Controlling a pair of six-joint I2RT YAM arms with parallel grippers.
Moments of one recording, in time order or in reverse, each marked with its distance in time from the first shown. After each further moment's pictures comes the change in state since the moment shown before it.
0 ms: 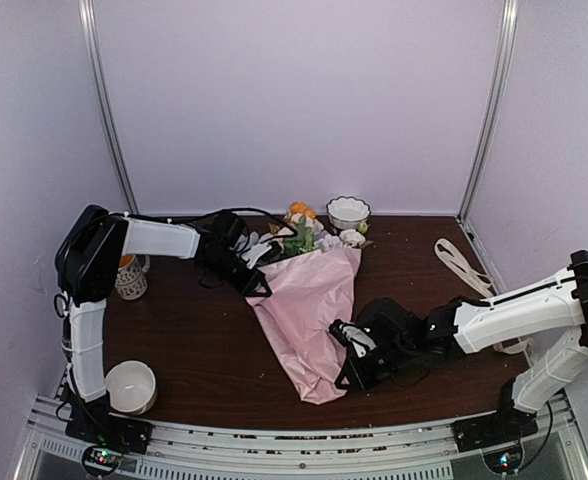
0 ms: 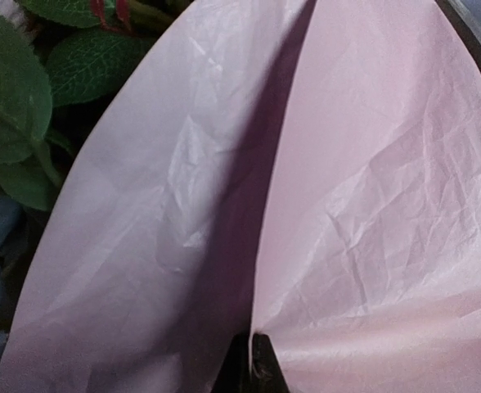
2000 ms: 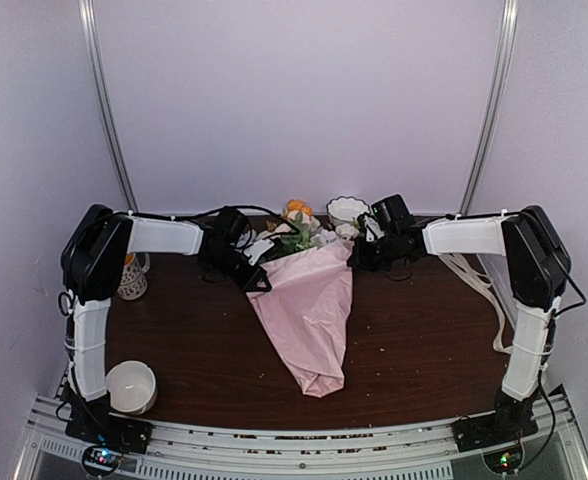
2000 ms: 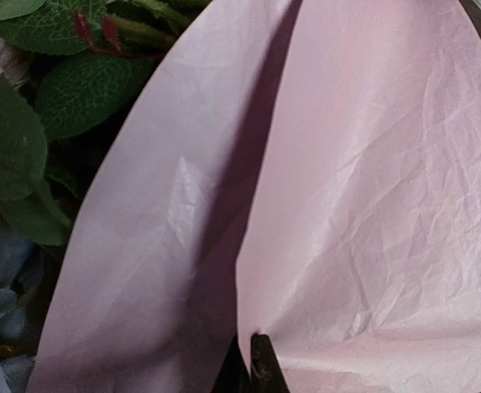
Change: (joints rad) left arm 0.004 0.040 0.067 -0.023 -0.062 0.065; right arm -0.602 0.459 0.624 -0.014 0.019 -0.163
